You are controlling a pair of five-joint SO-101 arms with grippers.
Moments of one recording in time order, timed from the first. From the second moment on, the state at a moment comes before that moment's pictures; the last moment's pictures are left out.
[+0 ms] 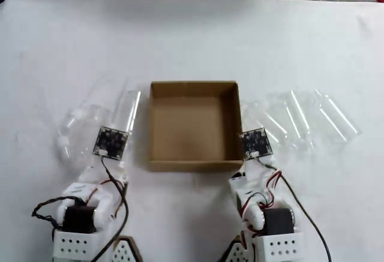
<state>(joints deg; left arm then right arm) -1.7 -103.9 97.1 73.5 -6.2 -8.4 -103.1 96.4 72.3 10.2</state>
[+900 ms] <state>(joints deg) -1.7 -104.1 78.7 66.0 -6.2 -8.4 -103.1 96.4 72.3 10.2</state>
